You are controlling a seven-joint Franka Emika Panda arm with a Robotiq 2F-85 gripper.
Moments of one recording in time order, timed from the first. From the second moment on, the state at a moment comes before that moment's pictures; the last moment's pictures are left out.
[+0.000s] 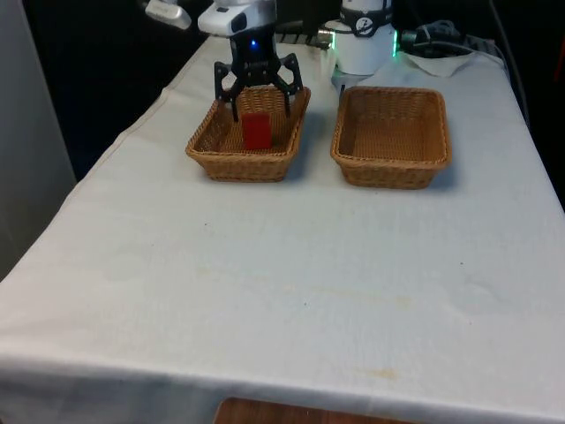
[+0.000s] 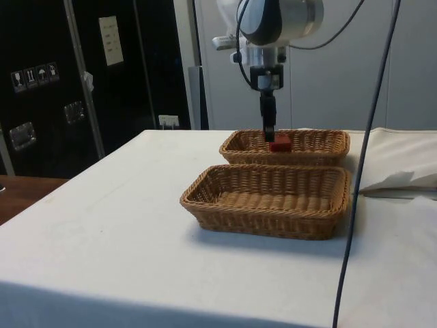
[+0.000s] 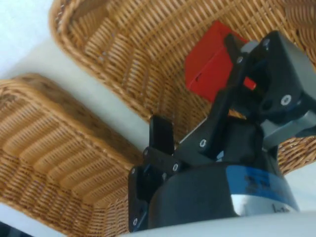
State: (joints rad) arm 0.30 0.18 -0.66 -2.49 0.31 2.61 -0.89
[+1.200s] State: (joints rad) arm 0.31 0.03 -0.57 -2.42 0.17 2.56 -0.55
